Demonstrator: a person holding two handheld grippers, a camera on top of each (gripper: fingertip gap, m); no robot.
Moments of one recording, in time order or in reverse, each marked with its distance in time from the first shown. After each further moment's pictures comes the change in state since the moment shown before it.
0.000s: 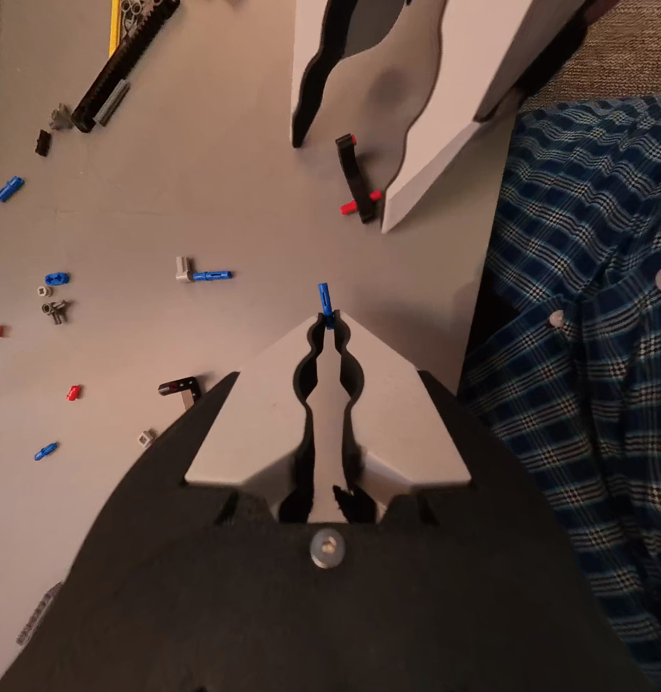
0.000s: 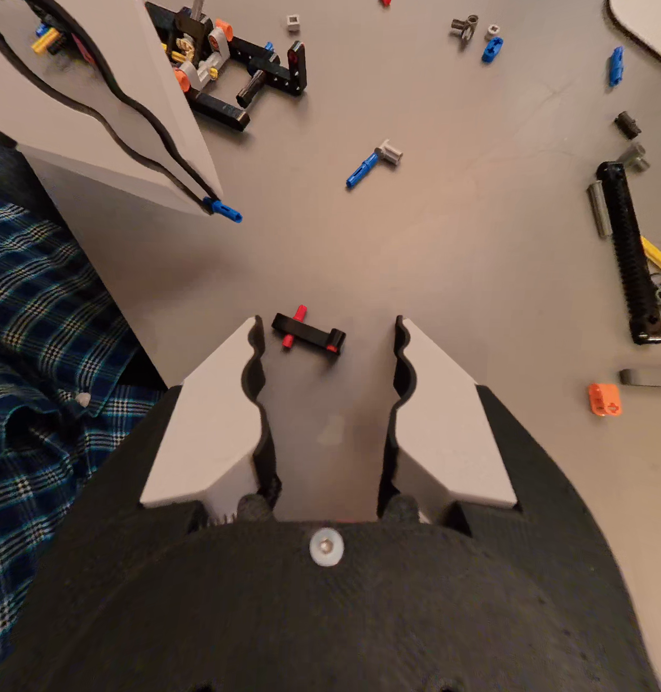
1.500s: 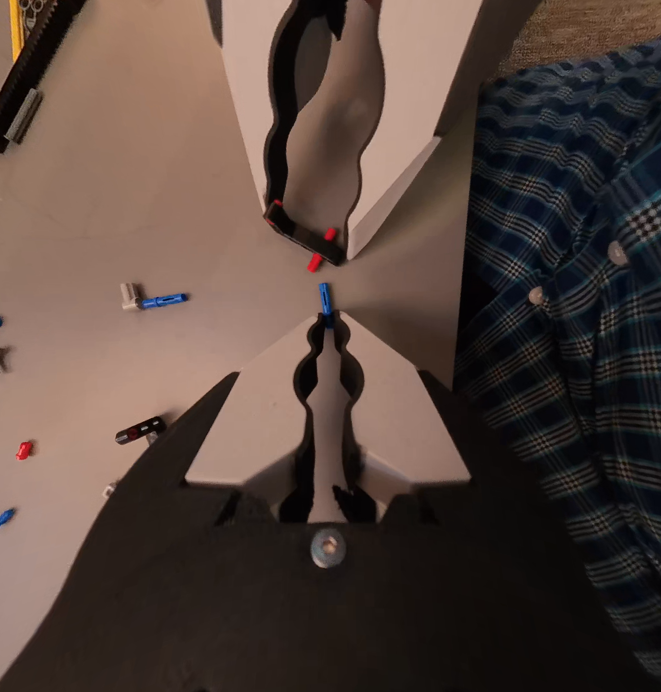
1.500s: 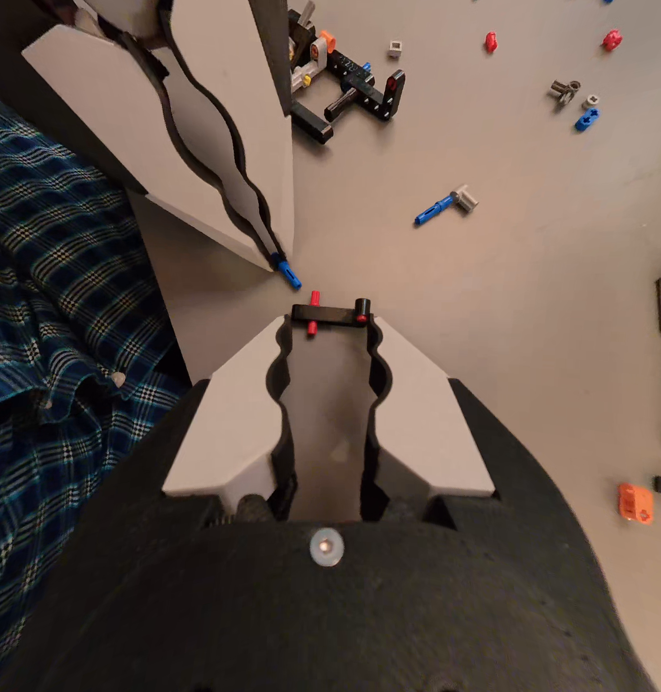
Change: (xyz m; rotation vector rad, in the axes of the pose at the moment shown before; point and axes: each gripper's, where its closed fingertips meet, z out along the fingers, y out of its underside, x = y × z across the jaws) left arm 0.011 0.001 0.025 -0.002 0.096 0.082; right arm -0.025 -0.008 0.010 0.014 -0.140 -0.194
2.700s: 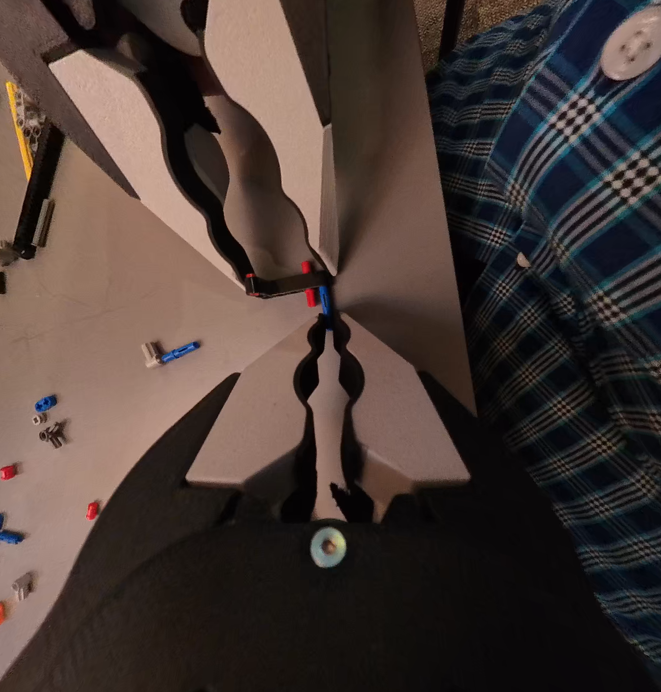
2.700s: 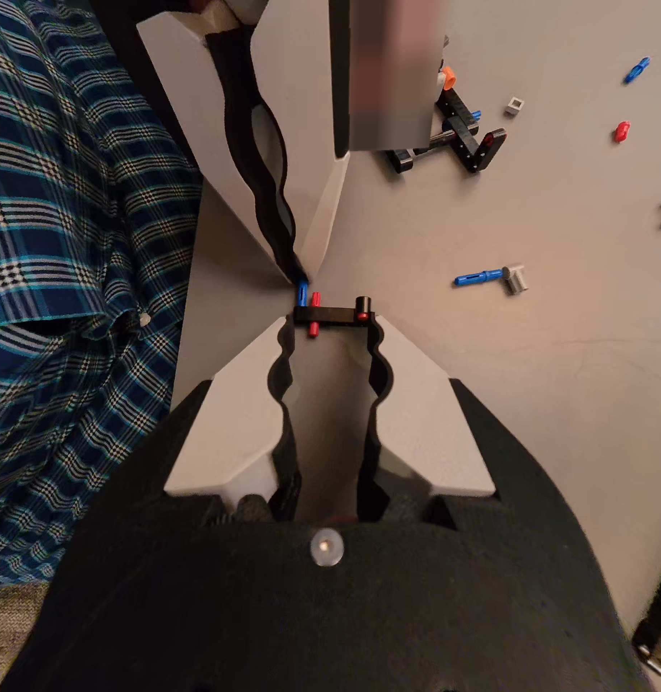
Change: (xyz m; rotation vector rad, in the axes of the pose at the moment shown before) left arm 0.002 -0.009 0.003 0.042 0.015 0.246; right arm -0.005 -0.008 0.006 0.017 -0.324 -0.282
